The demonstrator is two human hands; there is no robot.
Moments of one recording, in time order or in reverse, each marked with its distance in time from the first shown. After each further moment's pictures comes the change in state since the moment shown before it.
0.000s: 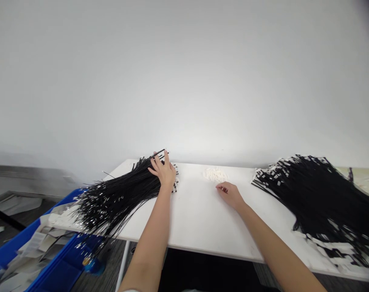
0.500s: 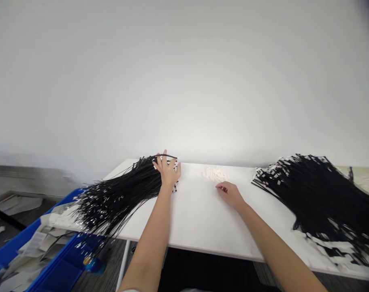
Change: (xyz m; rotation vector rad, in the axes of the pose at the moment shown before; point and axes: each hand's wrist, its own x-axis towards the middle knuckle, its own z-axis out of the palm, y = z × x) left_hand -0.002 -0.009 0.012 -0.176 0.088 0.292; right_hand 0.000 0.000 0.001 -0.012 -0.020 0.015
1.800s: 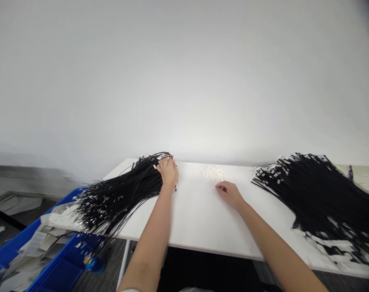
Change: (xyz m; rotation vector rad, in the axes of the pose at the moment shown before) left_hand 0.001 0.001 0.003 0.012 -0.090 -0.088; right_hand 0.000 0.002 0.000 -0.017 -0.026 0.022
